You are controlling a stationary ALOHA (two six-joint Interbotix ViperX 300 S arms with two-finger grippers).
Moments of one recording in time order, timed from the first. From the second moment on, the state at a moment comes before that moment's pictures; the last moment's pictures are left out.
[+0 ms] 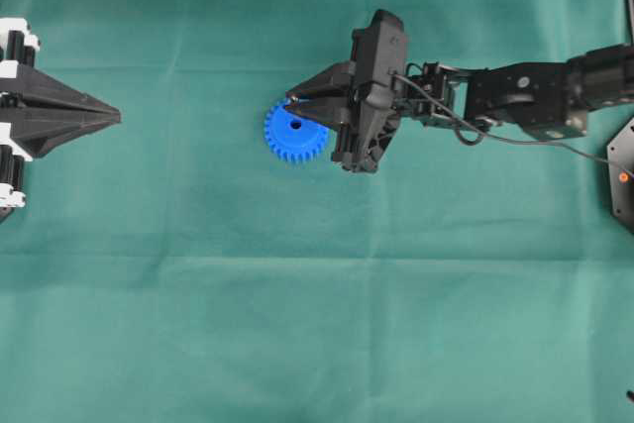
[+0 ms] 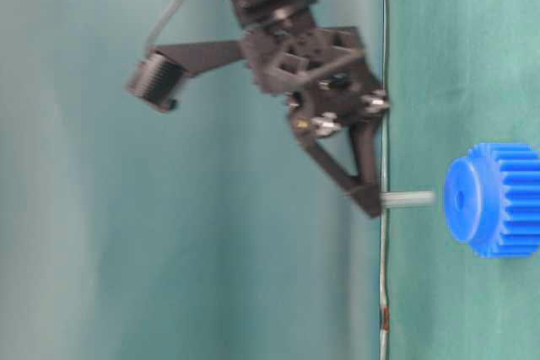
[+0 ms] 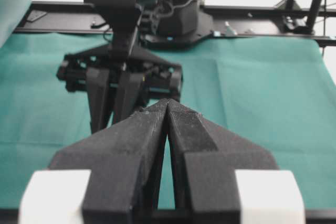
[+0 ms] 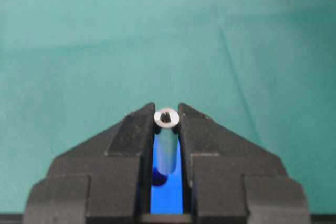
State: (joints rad) left arm 0.02 -0.96 1.17 0.01 -0.17 -0.02; right arm -0.13 0.14 0.68 0.06 -0.46 -0.02
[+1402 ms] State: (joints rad) left arm 0.02 -0.96 1.17 0.01 -0.17 -0.02; right arm -0.11 0.24 0.69 0.08 -0.51 -0.02
